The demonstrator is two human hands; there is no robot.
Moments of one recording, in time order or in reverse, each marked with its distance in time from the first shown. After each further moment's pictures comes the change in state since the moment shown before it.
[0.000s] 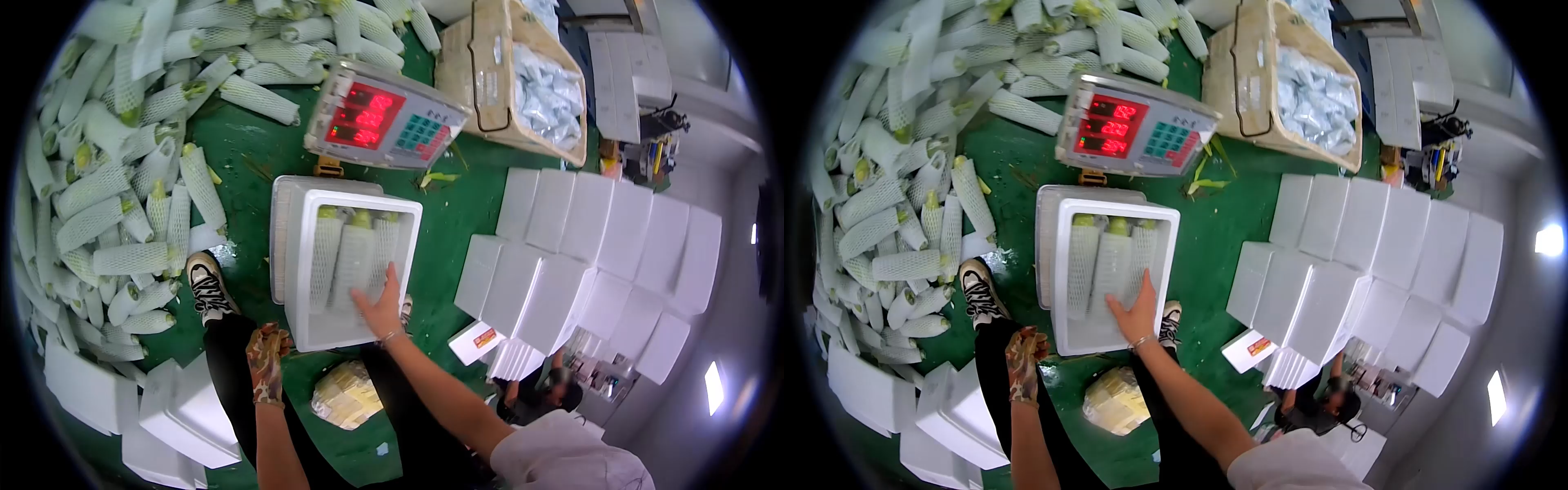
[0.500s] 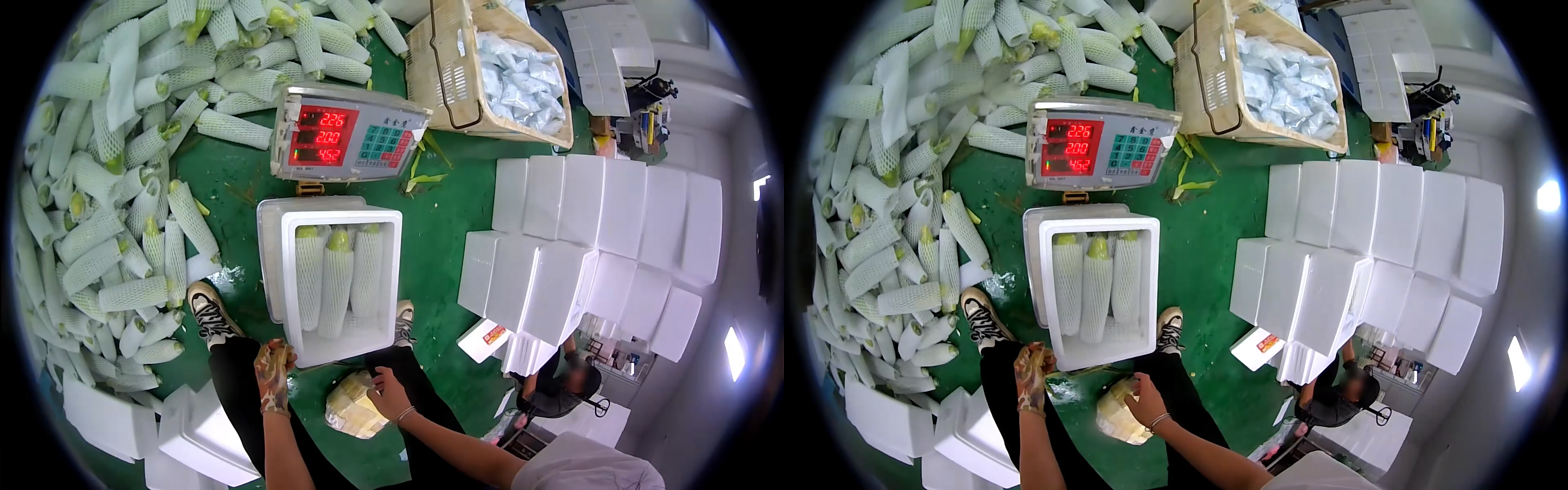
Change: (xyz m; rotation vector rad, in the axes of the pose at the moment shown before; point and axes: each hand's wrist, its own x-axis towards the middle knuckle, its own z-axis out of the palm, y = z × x) left_hand -0.010 0.007 0.045 0.283 0.057 0.082; right_hand -0.161 0.043 -0.049 0.012 -0.384 0.398
